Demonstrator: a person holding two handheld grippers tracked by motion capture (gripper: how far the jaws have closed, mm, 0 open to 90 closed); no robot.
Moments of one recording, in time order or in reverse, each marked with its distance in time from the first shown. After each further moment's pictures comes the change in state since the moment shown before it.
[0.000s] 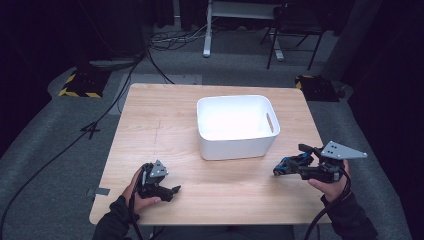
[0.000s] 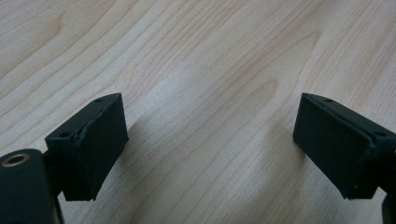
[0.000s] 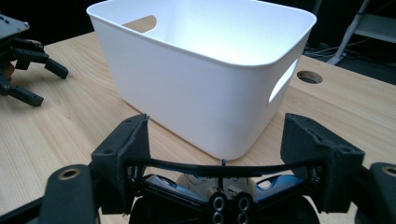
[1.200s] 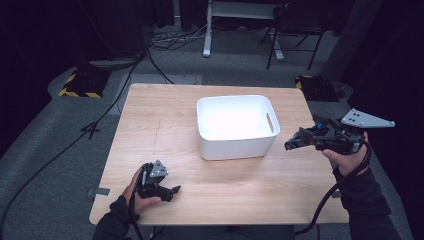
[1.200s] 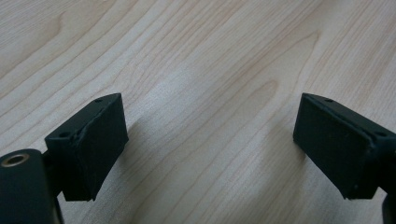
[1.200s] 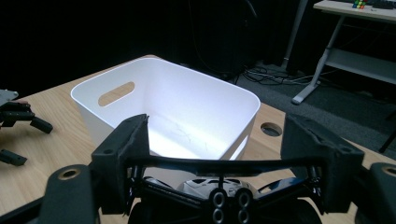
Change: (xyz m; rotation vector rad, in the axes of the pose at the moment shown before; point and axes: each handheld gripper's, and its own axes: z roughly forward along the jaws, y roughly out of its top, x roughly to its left) left arm 0.000 0.000 0.000 0.001 0.002 -0.002; right arm -0.029 0.083 -0.021 -0.084 -0.053 -0.012
